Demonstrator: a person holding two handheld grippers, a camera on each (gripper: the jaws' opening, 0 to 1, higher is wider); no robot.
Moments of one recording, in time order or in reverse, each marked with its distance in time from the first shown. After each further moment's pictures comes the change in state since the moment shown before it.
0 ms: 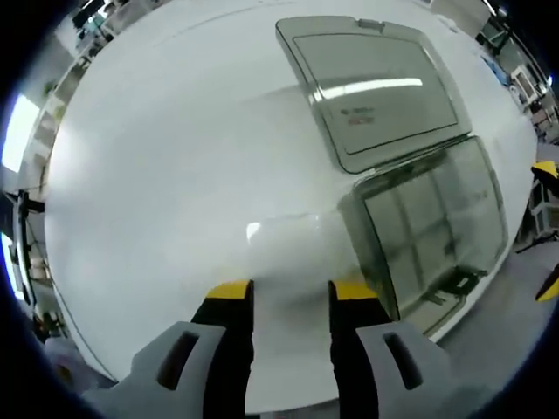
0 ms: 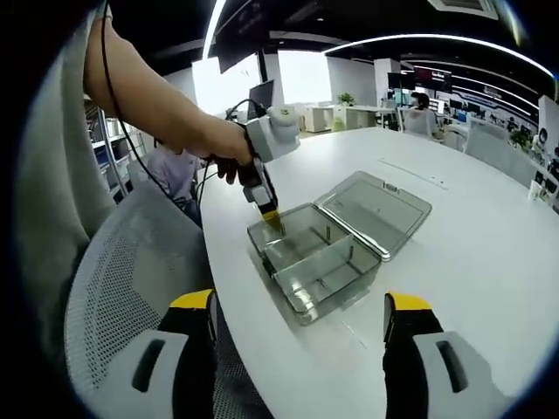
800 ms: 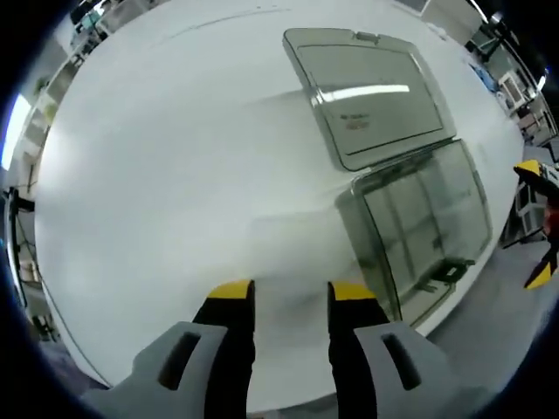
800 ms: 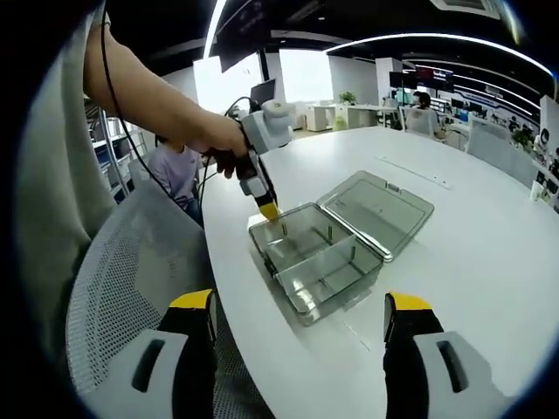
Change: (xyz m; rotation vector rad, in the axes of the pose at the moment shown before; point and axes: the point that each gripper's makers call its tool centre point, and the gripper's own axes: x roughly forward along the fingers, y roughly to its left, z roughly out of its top) left arm -0.010 0.006 -0.001 -0.015 -0.038 -0.082; right arm 0.001 0.002 0.001 -0.002 0.006 0.008
